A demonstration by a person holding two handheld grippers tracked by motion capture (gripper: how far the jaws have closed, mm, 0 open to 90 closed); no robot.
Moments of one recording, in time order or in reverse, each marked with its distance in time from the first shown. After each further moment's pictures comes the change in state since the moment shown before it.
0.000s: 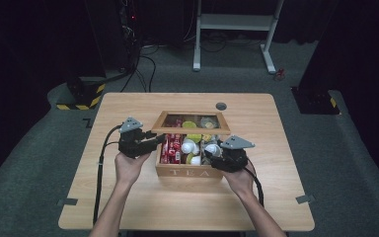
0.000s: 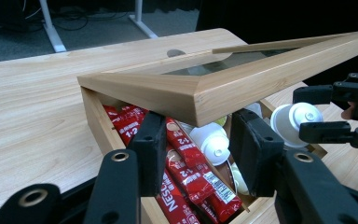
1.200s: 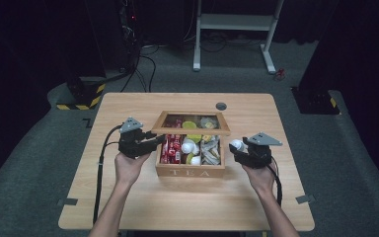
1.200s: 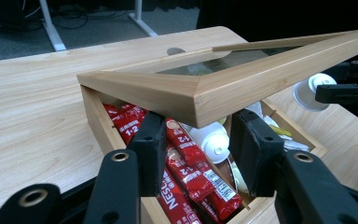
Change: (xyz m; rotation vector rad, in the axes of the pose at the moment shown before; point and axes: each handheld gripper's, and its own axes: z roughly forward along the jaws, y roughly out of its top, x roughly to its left) left arm -0.001 0.000 0.000 0.006 0.003 0.001; right arm -0.057 -0.020 -0.030 -0.004 -0.138 0.111
